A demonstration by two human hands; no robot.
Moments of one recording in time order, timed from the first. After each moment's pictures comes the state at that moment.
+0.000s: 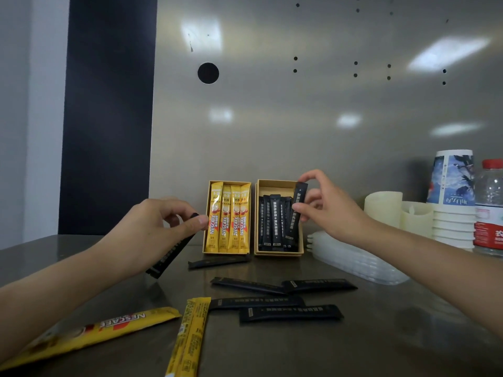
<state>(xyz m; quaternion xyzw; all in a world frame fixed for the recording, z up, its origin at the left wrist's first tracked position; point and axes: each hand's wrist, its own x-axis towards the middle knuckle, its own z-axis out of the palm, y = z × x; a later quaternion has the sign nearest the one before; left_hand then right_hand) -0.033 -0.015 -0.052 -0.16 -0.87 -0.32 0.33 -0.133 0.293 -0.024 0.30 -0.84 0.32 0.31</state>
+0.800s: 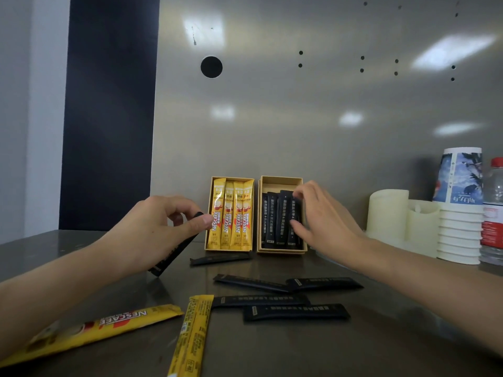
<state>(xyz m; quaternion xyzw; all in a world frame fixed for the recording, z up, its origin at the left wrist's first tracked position) -0.032 -0.013 -0.053 -0.15 -0.89 -0.30 0.32 -0.150 0.279 -0.055 0.27 -0.84 0.04 0.47</state>
